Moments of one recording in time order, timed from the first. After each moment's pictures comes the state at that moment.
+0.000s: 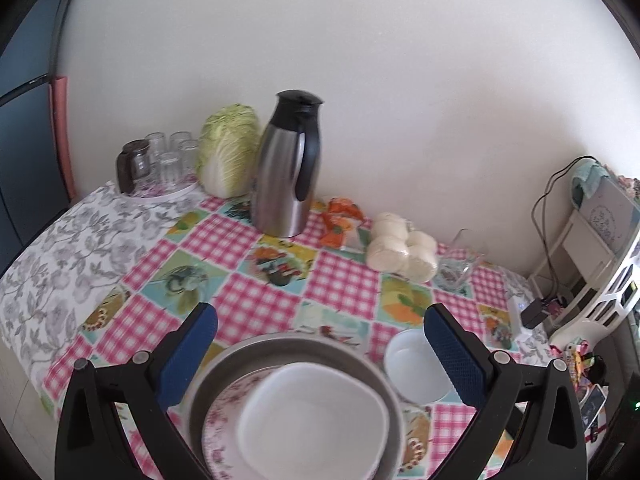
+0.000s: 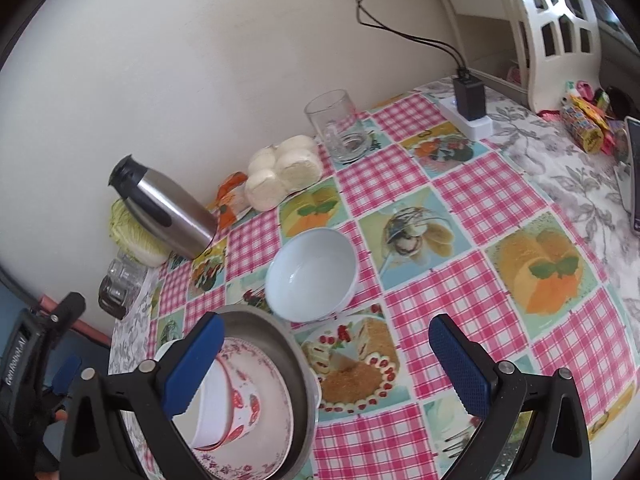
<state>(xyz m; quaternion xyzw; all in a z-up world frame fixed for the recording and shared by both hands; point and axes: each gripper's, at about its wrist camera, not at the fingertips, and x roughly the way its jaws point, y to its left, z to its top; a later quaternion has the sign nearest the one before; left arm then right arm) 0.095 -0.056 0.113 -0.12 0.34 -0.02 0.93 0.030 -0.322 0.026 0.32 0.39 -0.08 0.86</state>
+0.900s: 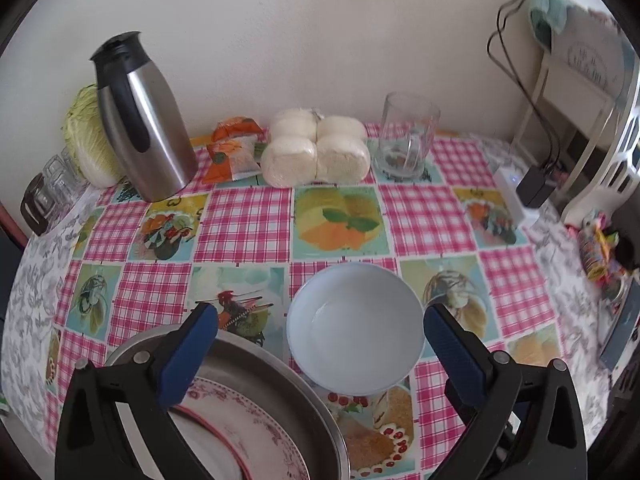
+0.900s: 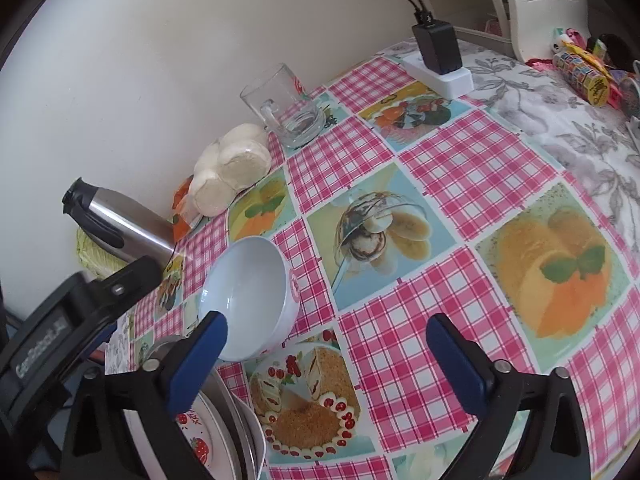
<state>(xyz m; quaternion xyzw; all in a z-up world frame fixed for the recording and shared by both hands) 0.175 -0.203 0.038 0.06 0.48 -0.11 0.87 0.070 -0.360 -0.047 0.36 0.41 -0.08 0.83</state>
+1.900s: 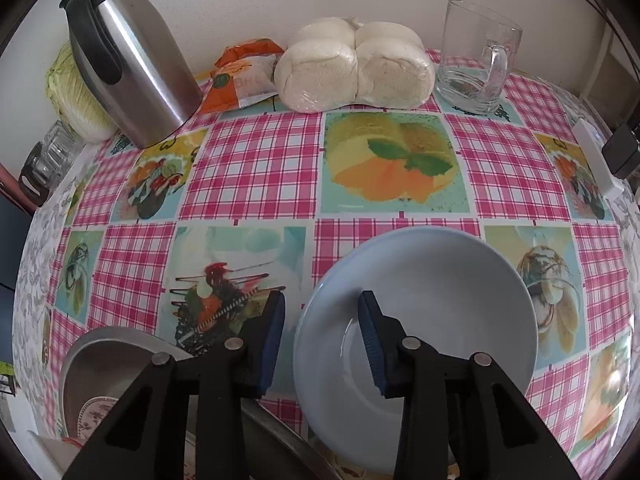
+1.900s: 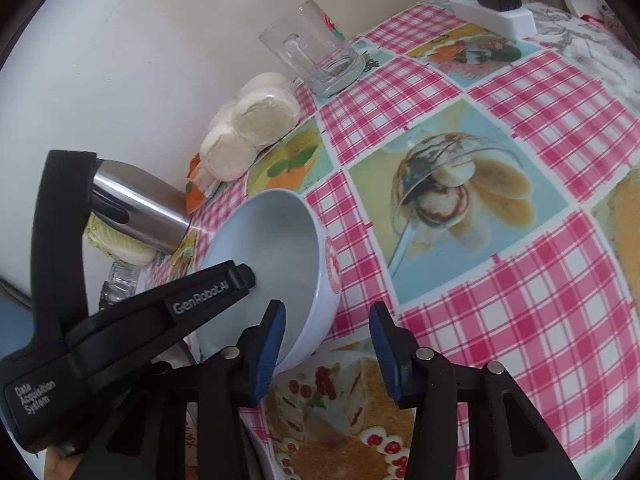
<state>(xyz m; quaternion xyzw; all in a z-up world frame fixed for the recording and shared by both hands) 0.223 -0.209 -0.048 0.09 0.56 -0.04 0.83 0.117 -0.330 -0.102 0.40 0.42 0.00 0.82</state>
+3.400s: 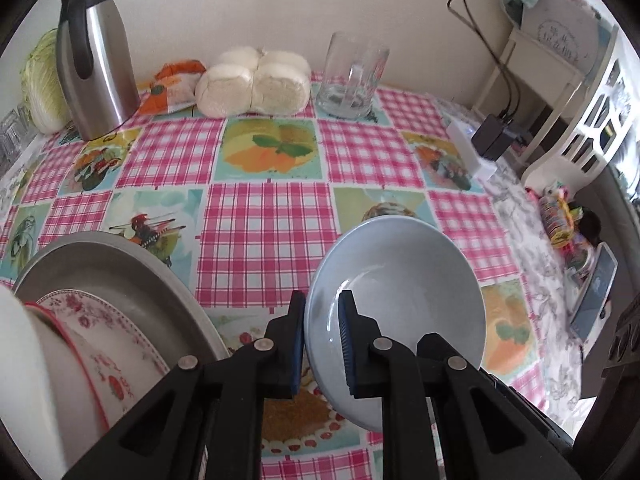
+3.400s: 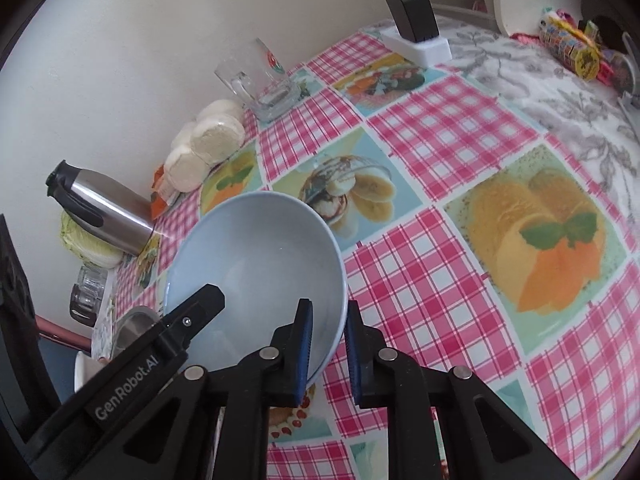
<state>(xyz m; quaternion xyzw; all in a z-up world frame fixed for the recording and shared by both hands) 0.128 -0.221 0.001 -0.01 0.52 -0.21 0.83 0.045 -0.368 -0.062 0.35 0.43 -0.09 0.83</state>
